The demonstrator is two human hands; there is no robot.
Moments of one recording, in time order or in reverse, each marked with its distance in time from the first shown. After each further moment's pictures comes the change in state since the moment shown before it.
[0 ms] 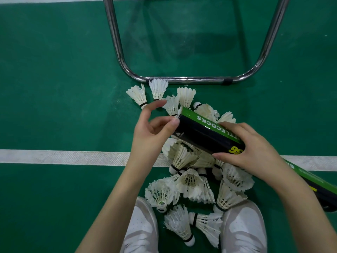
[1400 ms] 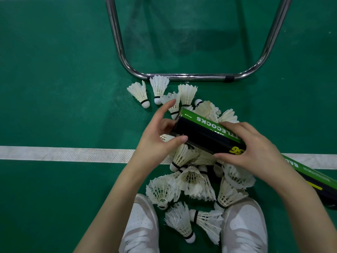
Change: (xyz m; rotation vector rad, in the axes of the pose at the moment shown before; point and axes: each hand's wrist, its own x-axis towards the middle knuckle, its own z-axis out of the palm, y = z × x) left_hand -0.001 -0.017 -0.011 0.336 -0.221 0.041; right_hand -0.007 -0.003 0.001 -0.032 0.002 -0.010
